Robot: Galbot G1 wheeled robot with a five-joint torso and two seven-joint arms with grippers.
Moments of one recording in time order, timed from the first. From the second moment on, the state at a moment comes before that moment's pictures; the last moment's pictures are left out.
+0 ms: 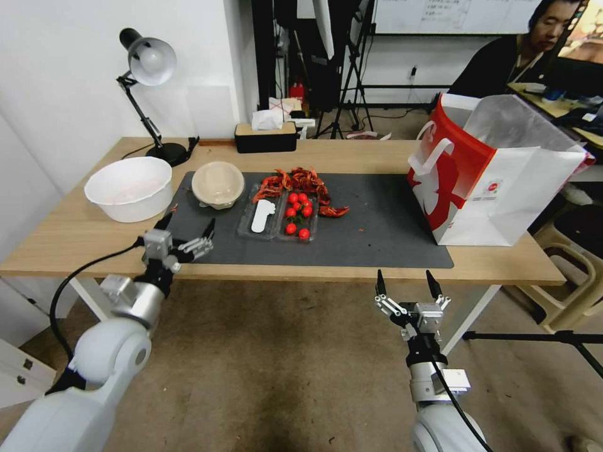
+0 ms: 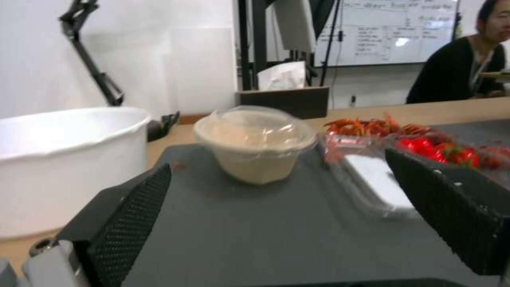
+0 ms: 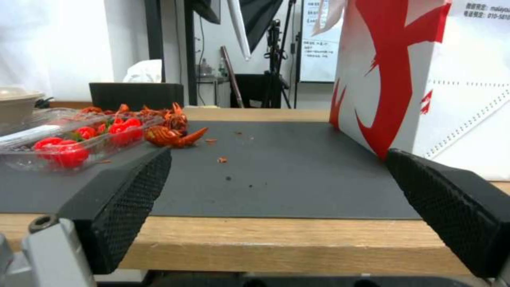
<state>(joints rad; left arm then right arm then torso) 1.42 -1.05 -0.56 -1.98 -0.52 -0.04 -0.02 -1.59 1.32 0.36 1.99 0.08 0.30 0.26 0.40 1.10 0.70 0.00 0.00</state>
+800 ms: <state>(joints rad) 1.59 -1.16 -0.63 -1.92 -0.39 -0.22 0.00 -1.60 1.32 0.36 1.99 0.08 0.31 0.27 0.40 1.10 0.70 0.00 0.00</state>
